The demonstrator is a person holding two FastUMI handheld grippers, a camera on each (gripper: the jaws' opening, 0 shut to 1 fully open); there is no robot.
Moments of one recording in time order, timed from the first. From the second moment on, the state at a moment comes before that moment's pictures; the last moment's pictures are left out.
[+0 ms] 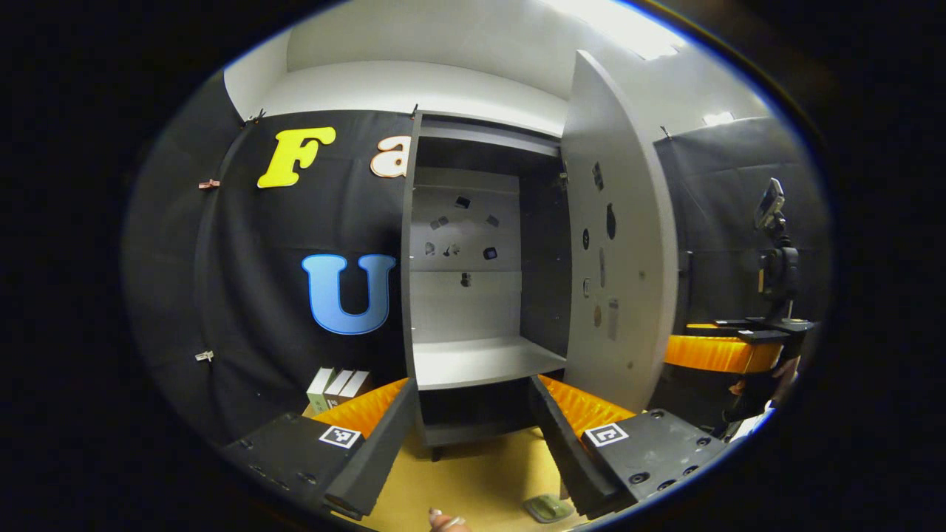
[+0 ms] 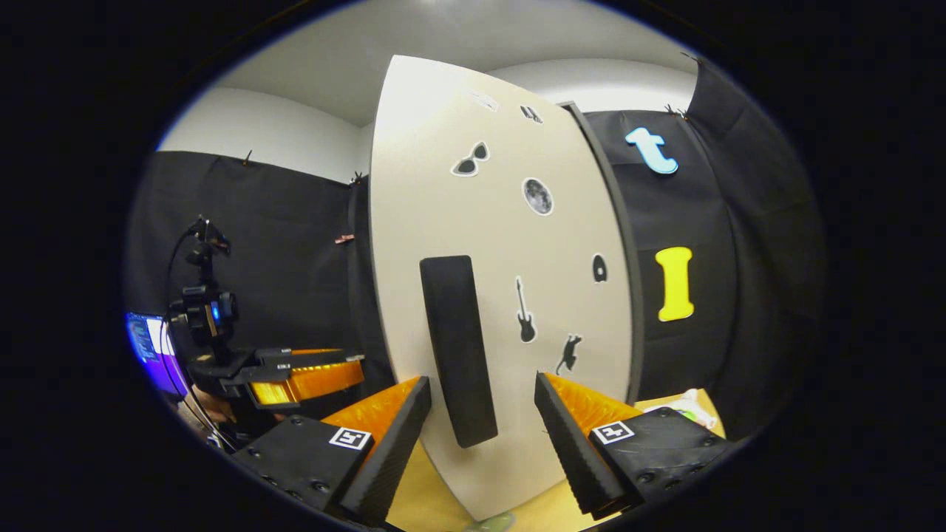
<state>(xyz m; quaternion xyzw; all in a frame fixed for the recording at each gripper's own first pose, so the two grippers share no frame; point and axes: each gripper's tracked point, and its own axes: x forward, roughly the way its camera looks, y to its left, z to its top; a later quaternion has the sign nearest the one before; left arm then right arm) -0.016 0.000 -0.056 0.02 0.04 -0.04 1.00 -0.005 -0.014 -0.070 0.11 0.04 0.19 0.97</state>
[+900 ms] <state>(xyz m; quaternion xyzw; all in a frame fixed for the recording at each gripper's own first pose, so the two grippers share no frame) 0.011 -0.062 -0.036 0.00 0.02 -0.08 1.00 0.010 -0.091 -0.047 0.04 0.01 0.03 1.00</state>
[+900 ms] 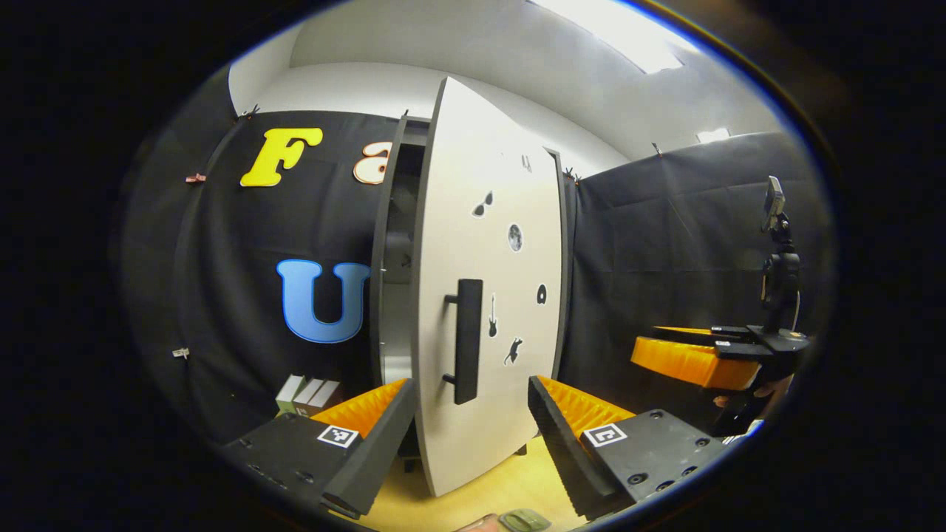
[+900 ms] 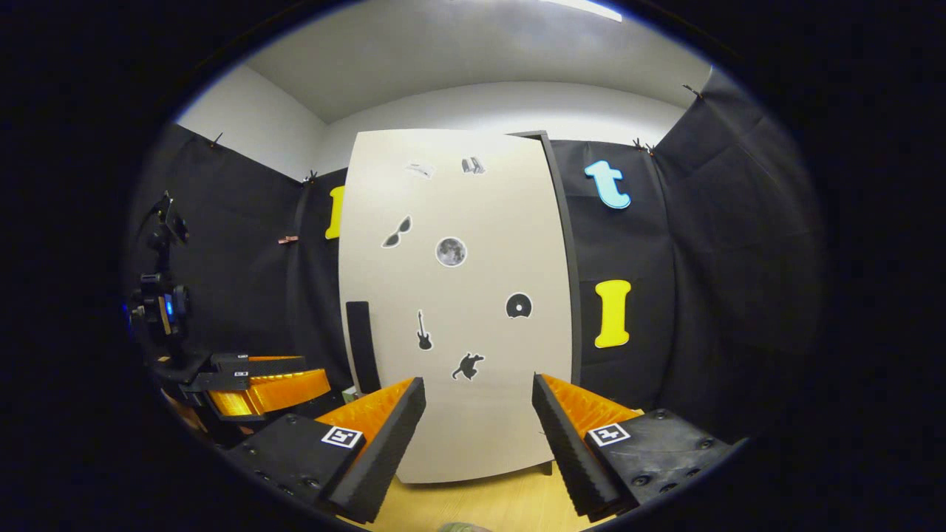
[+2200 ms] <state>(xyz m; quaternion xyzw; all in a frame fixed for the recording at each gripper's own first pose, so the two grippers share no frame) 0.040 -0.071 -0.035 -0.01 0.01 -0.04 1.00 0.023 -0.102 -0.022 0.02 -0.03 0.04 1.00</state>
